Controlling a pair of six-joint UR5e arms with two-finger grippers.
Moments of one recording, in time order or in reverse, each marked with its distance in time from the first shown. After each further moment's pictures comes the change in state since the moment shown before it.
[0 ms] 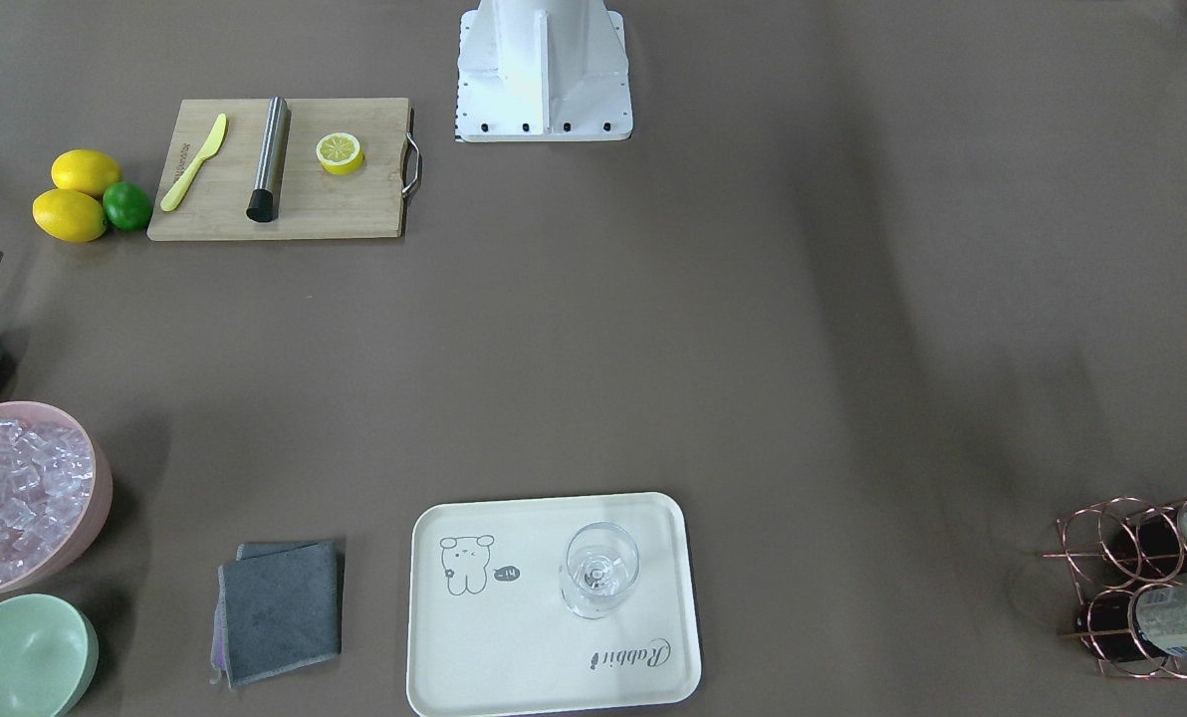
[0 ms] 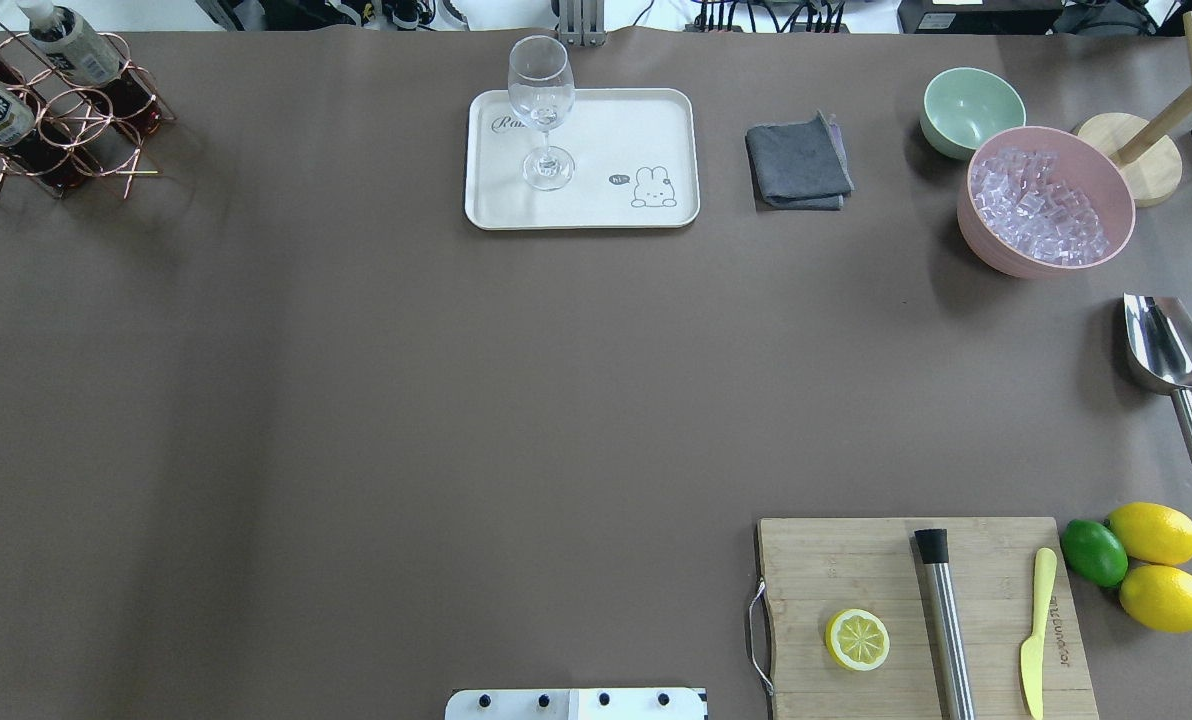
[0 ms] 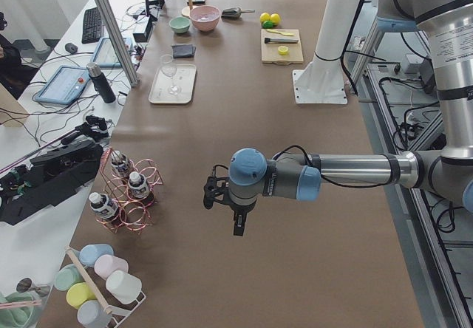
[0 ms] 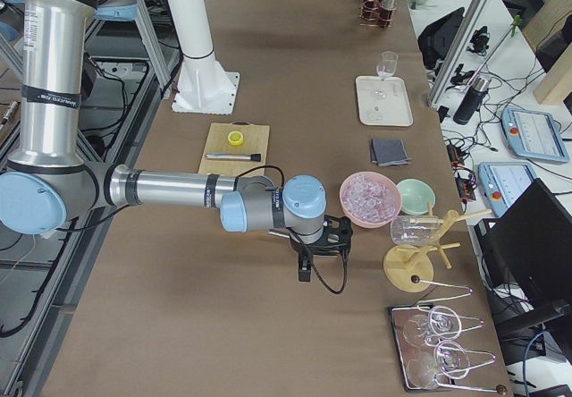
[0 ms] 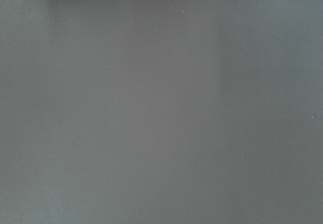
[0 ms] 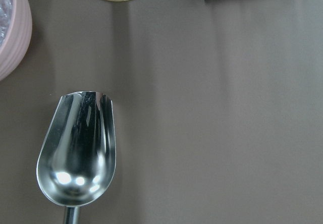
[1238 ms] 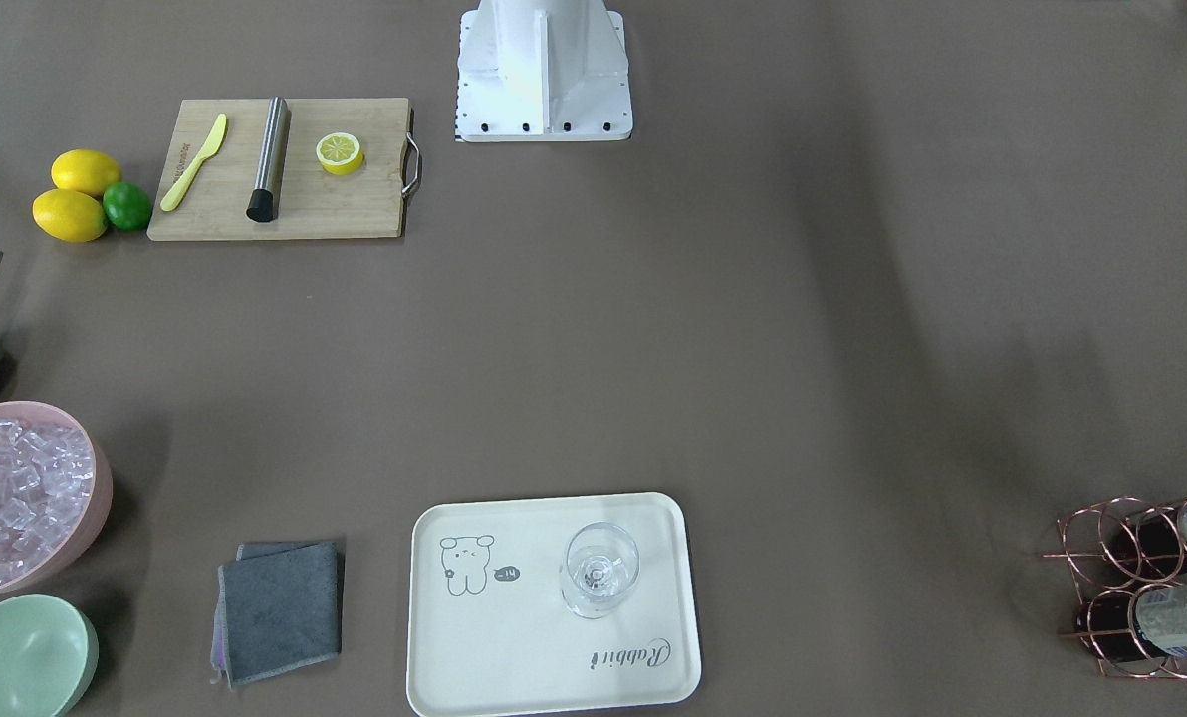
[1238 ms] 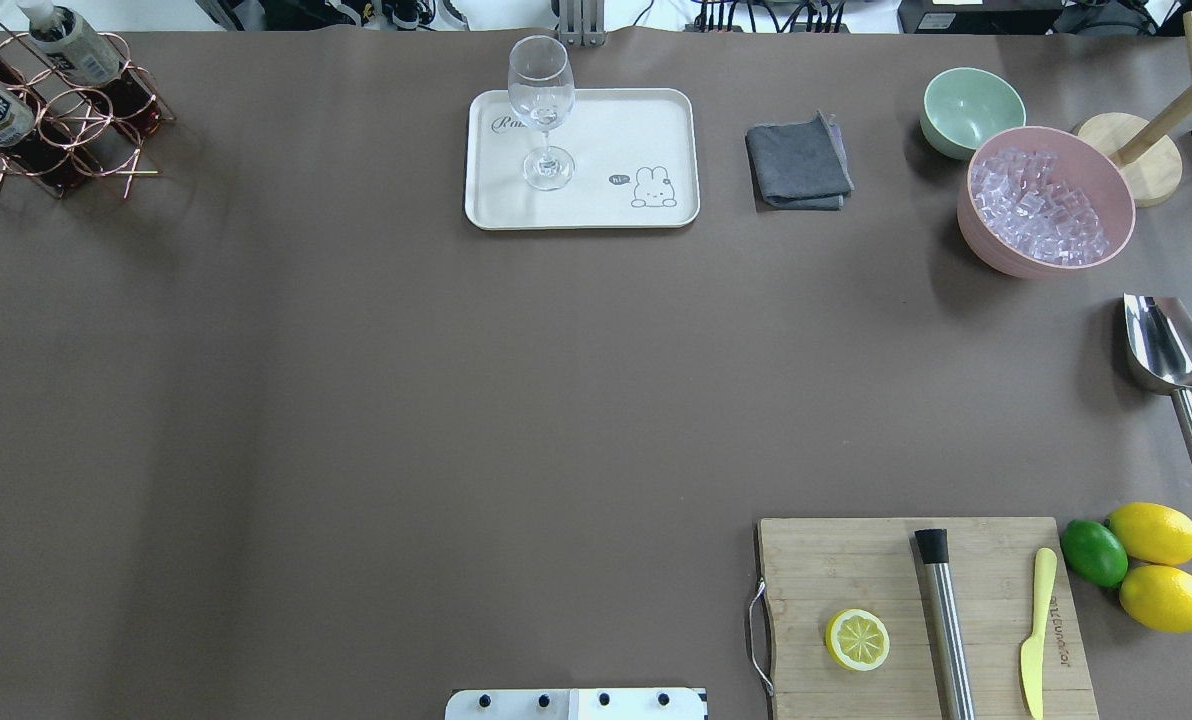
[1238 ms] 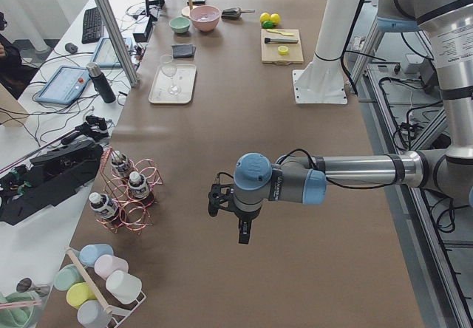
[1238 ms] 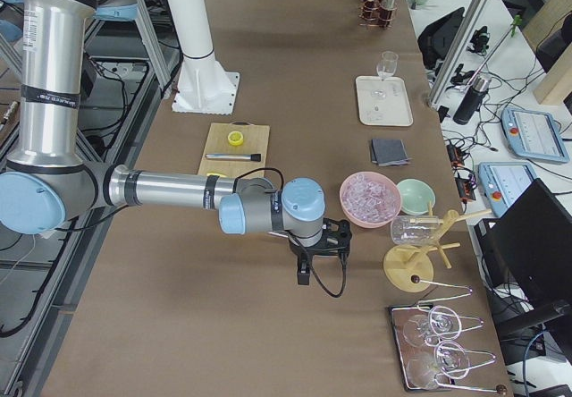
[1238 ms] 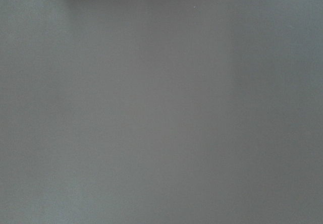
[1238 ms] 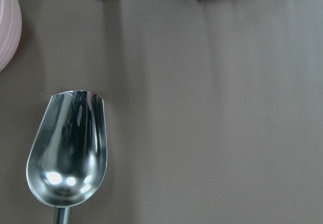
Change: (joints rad) left arm -0.006 0.024 0.009 -0.004 0.033 0.000; right arm 0.004 -0.003 -0.009 0.007 -0.012 -0.003
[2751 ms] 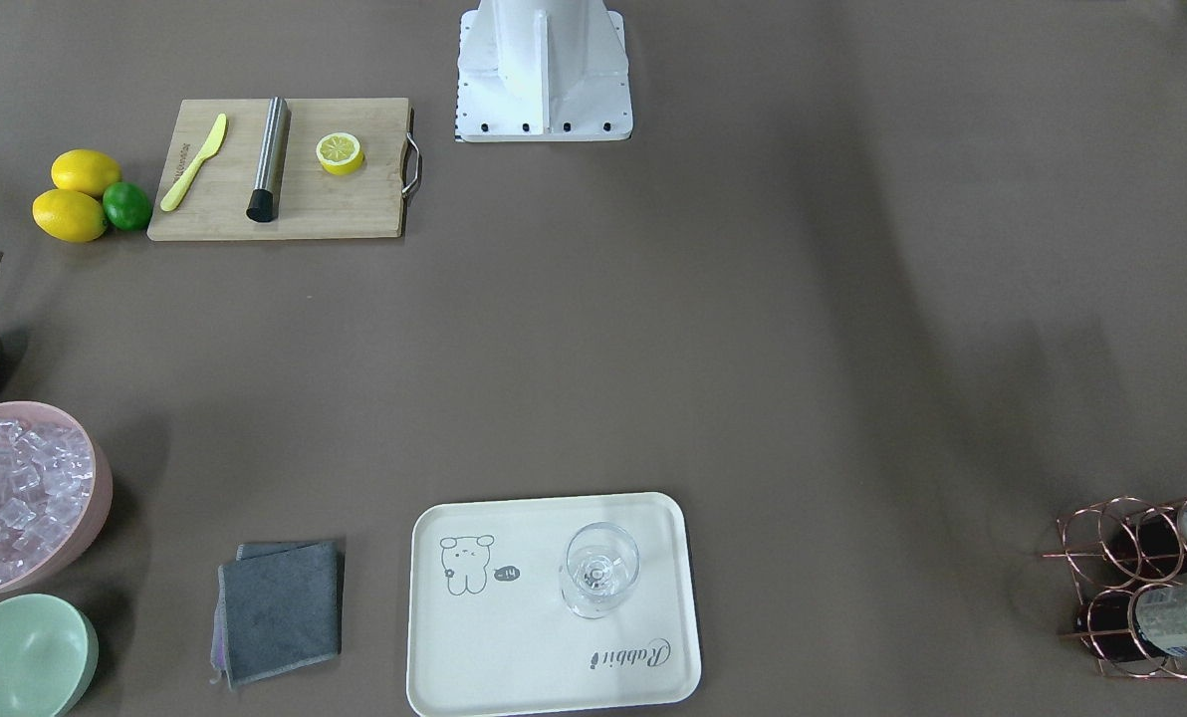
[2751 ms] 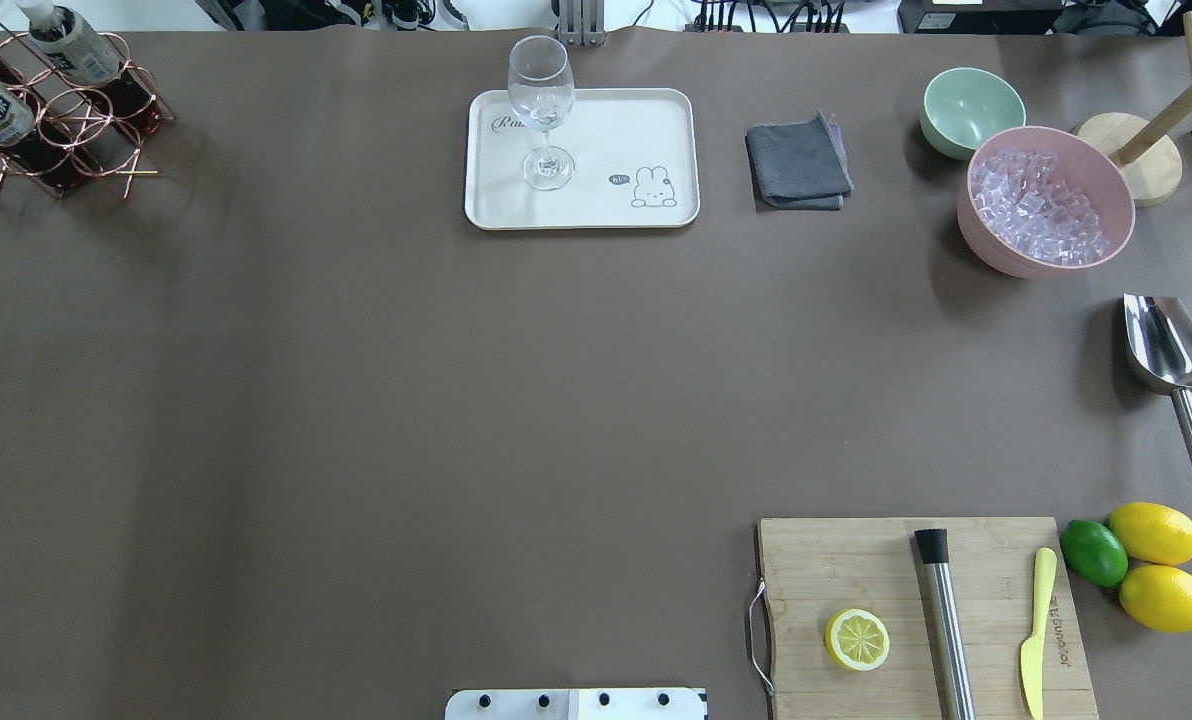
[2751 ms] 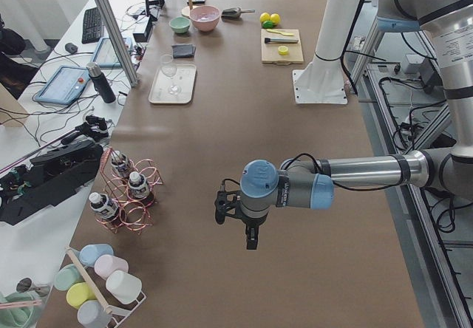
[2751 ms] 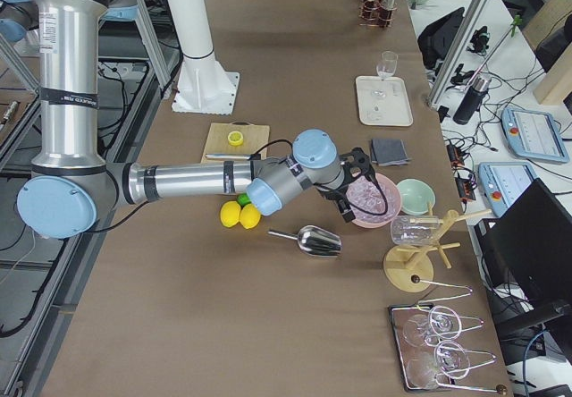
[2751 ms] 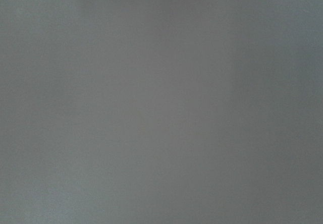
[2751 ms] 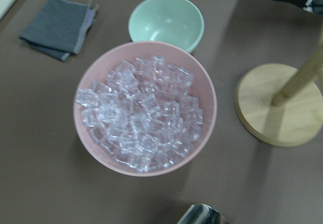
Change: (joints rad) left arm -0.011 0.030 0.007 -0.001 -0.003 -0.002; right arm -0.109 0.084 0.038 0.414 0.067 0.014
